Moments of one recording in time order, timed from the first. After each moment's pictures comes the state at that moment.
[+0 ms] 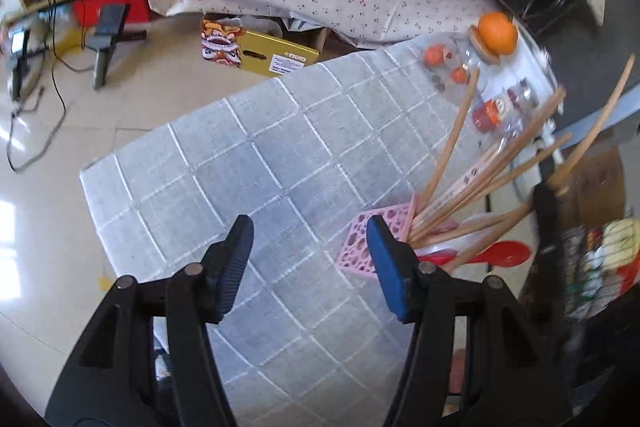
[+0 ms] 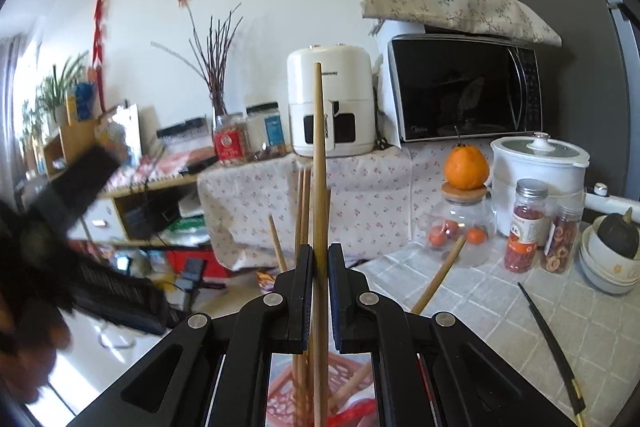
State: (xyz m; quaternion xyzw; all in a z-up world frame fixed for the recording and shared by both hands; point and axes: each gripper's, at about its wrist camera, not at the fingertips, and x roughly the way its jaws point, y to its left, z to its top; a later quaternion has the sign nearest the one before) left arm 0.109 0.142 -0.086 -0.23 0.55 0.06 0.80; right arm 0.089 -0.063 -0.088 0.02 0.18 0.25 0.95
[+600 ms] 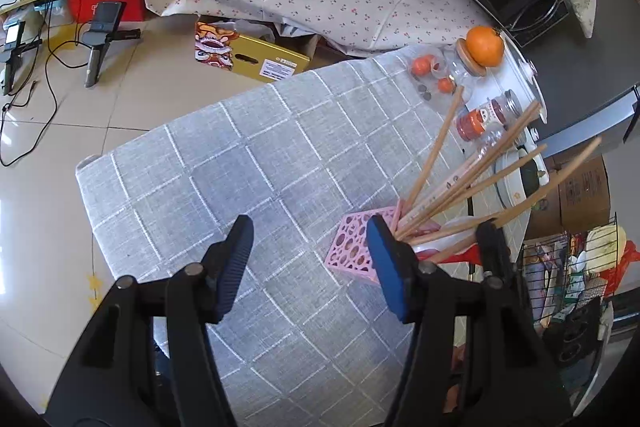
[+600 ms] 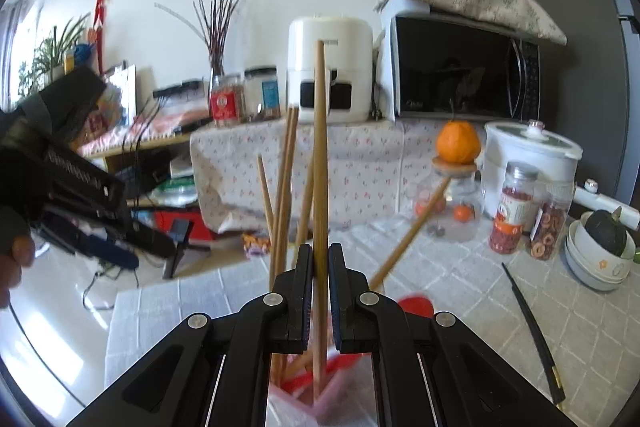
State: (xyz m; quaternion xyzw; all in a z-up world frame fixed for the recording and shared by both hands) left arm 0.105 0.149 -0.076 -0.25 0.54 0.03 0.80; right arm 0.084 -0.070 -0.109 -0.03 0.23 0.24 0.94
